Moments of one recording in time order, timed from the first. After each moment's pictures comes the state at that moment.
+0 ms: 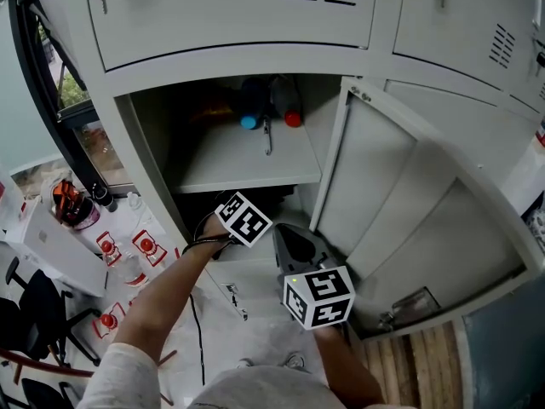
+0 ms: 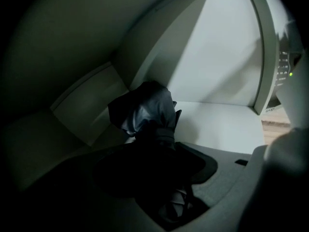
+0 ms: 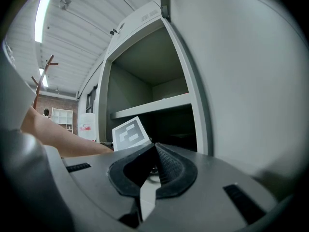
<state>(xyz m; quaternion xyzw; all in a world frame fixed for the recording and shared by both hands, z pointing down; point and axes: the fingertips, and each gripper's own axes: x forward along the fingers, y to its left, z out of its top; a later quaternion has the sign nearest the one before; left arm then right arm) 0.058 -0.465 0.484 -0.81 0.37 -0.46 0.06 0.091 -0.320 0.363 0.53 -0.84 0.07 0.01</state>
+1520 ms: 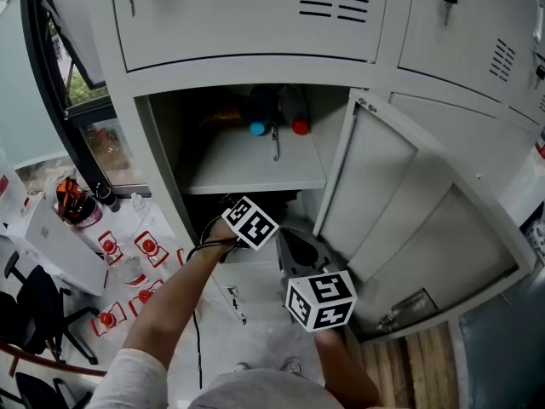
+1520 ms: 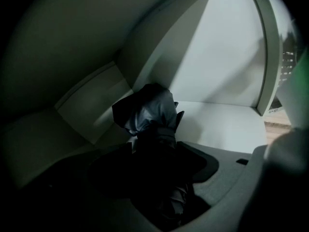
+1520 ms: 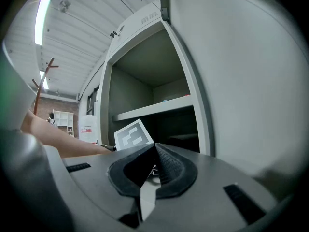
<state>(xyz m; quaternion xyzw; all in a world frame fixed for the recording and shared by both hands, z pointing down) 0.055 -0.465 0.482 -0.80 0.39 -0.45 0.06 0.088 -0.315 0.359 0.53 -0.84 0.07 0.00</state>
